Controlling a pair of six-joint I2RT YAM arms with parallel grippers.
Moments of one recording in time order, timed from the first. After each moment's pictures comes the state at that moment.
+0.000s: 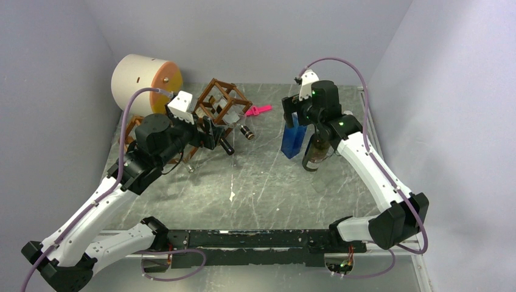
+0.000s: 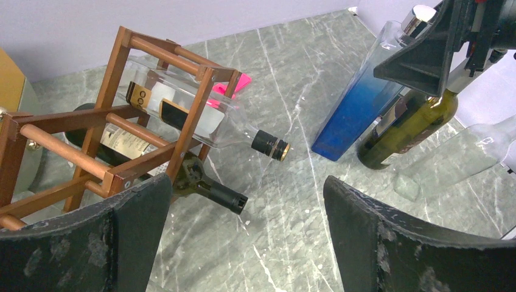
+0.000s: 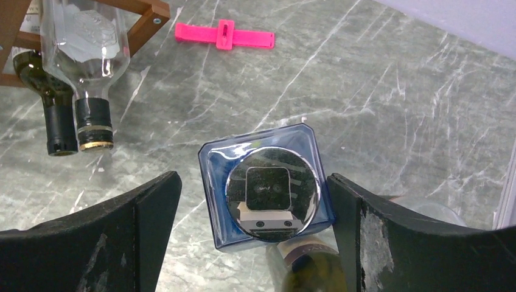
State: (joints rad) left arm -0.64 0.90 1.06 -0.32 -0.12 -0.19; right arm 0.41 1.33 1.30 -0.49 0.03 -0.06
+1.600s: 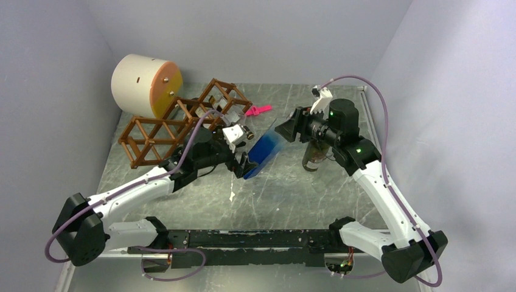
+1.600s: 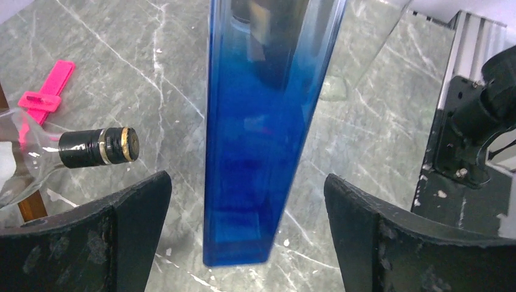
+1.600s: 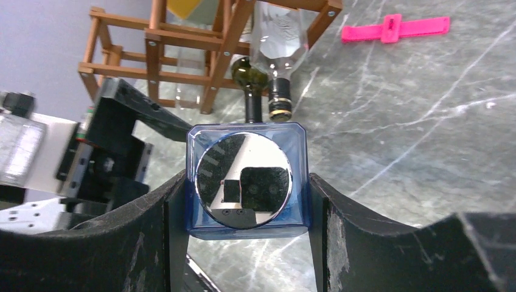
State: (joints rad) left arm -0.76 1.17 0.76 0.15 0.35 -0.01; right arm 0.41 1.05 1.12 -0.42 -0.33 0.35
